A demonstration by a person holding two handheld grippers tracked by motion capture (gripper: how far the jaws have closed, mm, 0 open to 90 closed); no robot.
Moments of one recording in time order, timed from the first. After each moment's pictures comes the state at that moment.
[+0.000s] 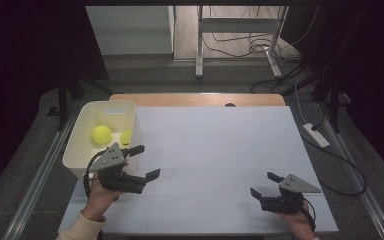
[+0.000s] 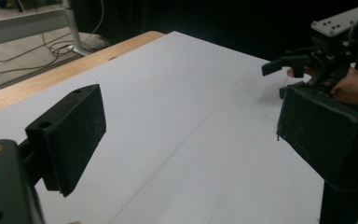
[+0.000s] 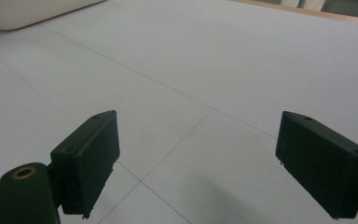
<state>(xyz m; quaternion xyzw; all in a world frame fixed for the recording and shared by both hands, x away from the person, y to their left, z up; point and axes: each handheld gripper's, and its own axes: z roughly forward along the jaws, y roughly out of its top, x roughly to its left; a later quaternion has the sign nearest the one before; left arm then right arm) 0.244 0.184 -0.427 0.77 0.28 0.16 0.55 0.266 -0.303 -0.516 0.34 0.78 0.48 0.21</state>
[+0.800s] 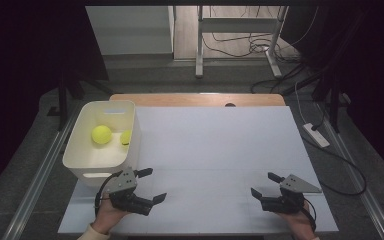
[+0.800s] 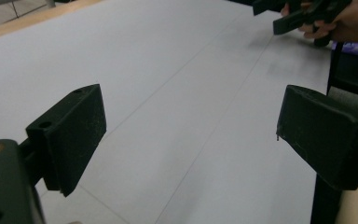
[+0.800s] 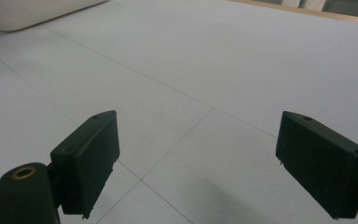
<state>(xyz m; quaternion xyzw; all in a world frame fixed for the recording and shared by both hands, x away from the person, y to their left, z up) 0.230 0.172 -0.493 0.80 0.28 0.13 0.51 0.265 -0.305 -0.516 0.34 0.78 0.49 0.21</state>
